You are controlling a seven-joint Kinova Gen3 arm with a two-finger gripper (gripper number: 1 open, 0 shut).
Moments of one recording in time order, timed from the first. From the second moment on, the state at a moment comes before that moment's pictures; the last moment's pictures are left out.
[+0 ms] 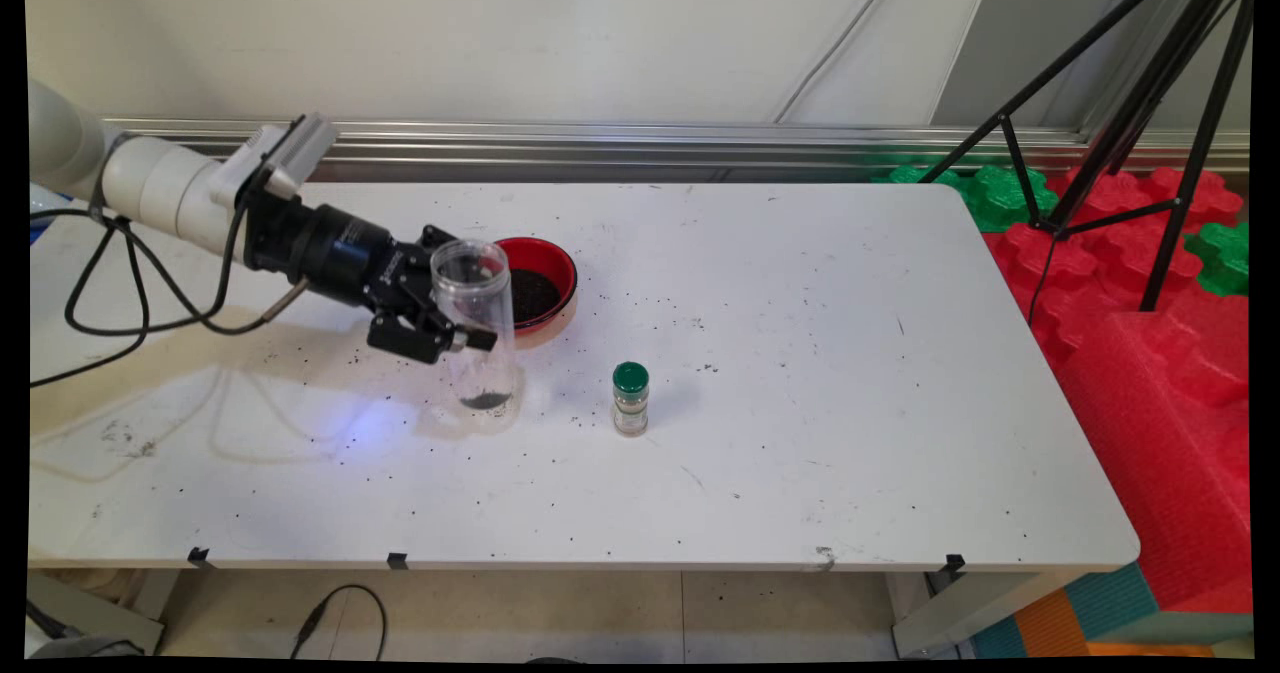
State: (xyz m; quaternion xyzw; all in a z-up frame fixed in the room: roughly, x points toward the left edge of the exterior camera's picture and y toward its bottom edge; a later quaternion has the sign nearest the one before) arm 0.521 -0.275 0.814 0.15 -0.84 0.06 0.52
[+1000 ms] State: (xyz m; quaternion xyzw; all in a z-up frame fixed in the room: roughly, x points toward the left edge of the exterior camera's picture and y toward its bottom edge) arm 0.524 -0.262 0.775 0.13 -0.86 0.05 0.49
